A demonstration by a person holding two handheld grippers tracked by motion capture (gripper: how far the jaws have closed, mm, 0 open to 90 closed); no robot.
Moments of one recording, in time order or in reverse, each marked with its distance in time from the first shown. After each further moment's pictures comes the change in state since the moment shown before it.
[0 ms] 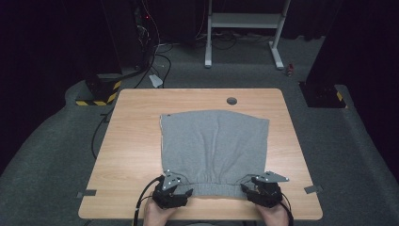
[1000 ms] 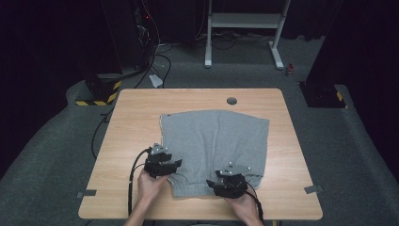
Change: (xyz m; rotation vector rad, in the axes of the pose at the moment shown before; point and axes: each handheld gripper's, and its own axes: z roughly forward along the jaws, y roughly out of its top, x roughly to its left) left arm 0.085 0.048 0.014 0.015 0.060 -0.179; right arm 0.071 0.053 0.053 -0.046 0.220 -0.166
